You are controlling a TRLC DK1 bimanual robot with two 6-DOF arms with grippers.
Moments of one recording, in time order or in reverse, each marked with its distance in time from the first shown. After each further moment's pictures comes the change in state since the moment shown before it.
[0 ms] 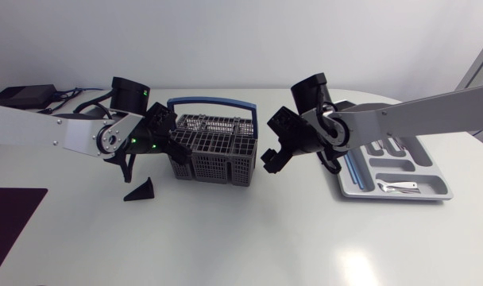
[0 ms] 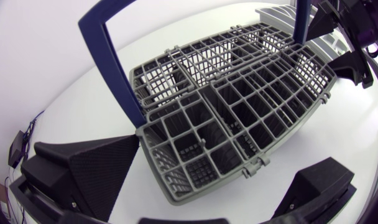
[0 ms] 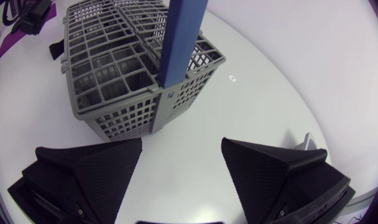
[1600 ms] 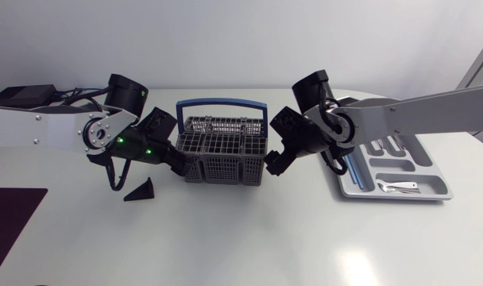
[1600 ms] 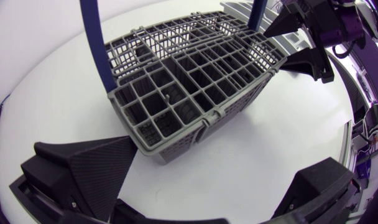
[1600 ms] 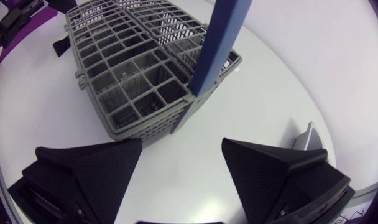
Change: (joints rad) left arm -0.028 -0.086 0.002 -0.257 0.228 -0.079; right arm 0.011 -0.033 0.006 -0.095 -0.007 0.037
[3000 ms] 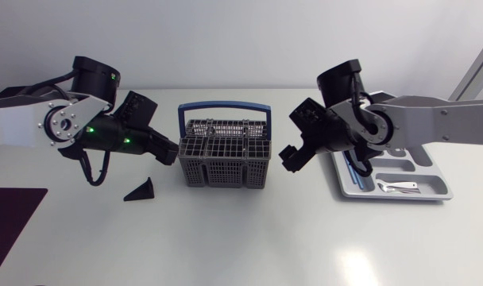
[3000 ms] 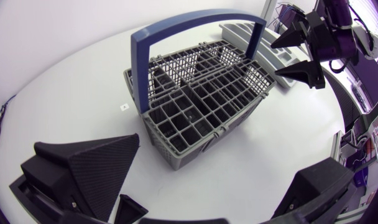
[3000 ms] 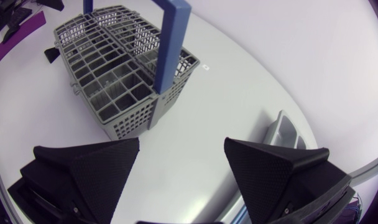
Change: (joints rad) left arm 0.074 -0.152 -0.020 -0.044 0.066 -0.010; right arm -0.046 -0.184 -0.099 -0.014 0.086 -0.001
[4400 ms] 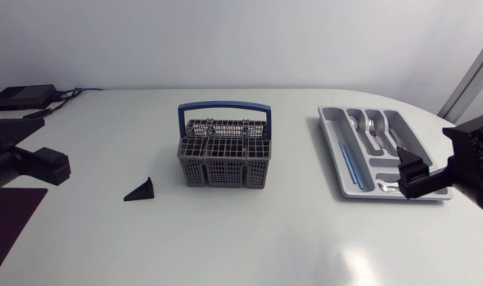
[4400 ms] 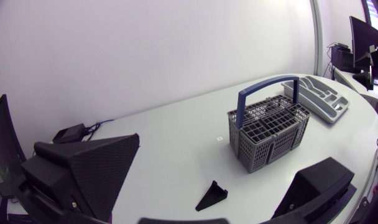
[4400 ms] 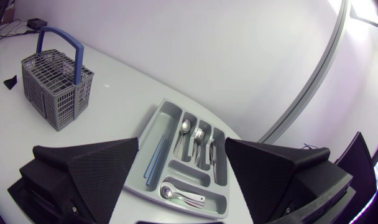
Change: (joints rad) left arm 0.385 -0.853 -0.389 0.061 -0.065 0.068; right arm -0.373 -0.977 -0.496 0.008 0.067 -0.074
